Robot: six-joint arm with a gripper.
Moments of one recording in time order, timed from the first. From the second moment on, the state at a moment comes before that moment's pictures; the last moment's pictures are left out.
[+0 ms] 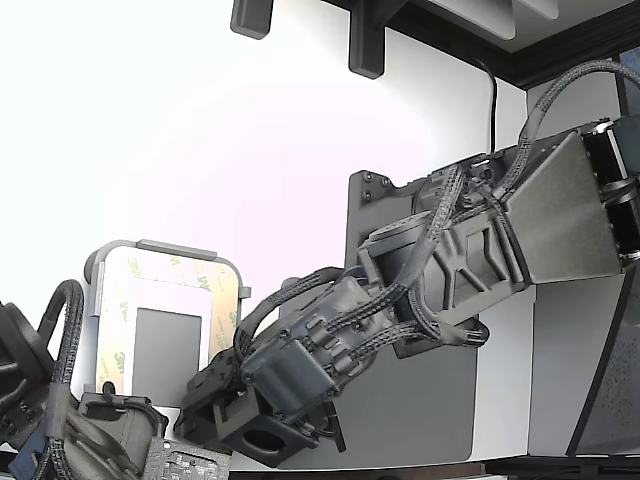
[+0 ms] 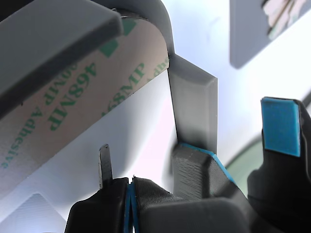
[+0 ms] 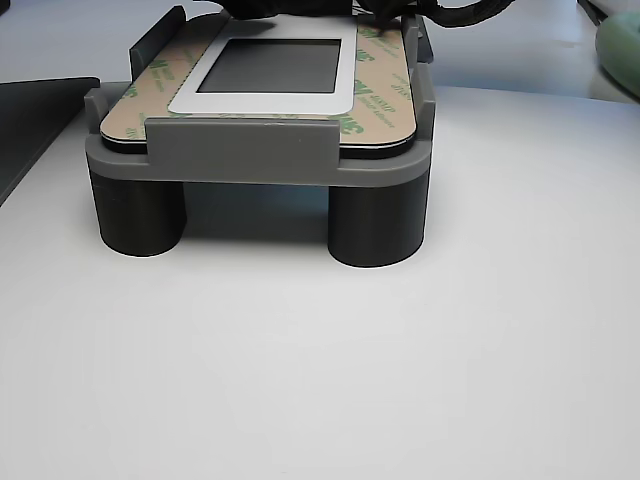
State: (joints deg) arm 27.2 92.7 113.5 32.3 -17.9 -126.9
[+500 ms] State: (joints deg) arm 27.2 93.1 114.8 31.5 -18.2 -126.7
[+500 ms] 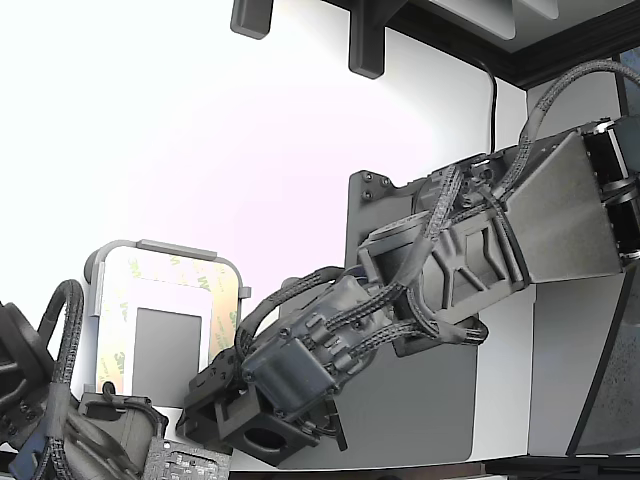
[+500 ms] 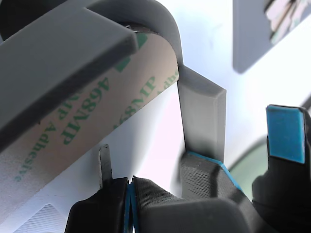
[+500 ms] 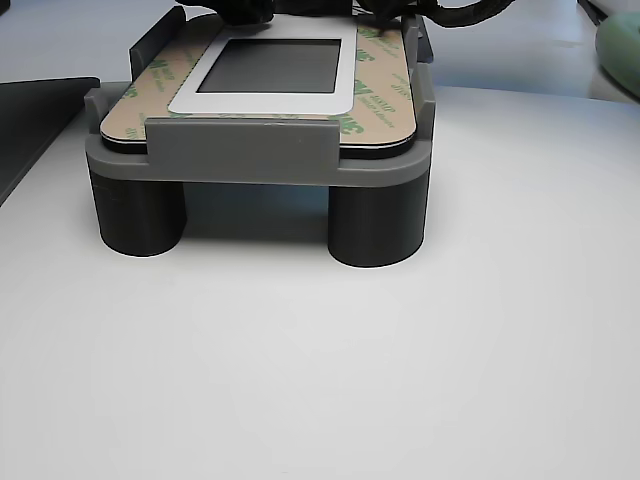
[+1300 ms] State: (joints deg) arm 27.2 93.3 115.9 30.1 -18.6 -127.4
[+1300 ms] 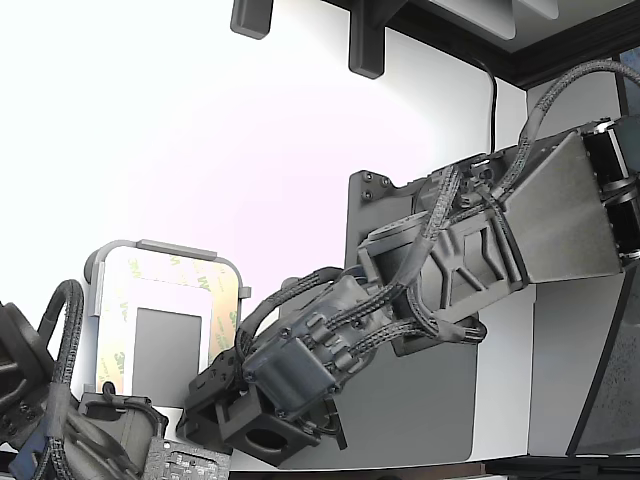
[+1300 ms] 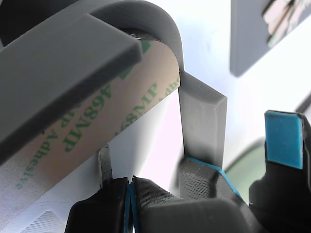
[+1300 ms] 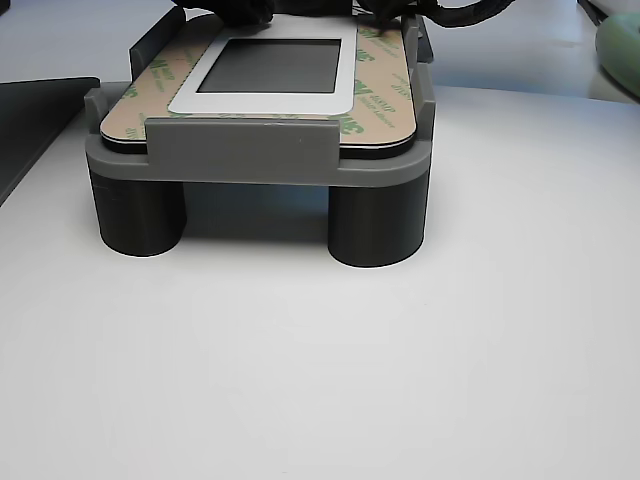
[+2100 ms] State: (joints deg) arm 27.2 93.1 114.8 31.4 -18.6 -126.7
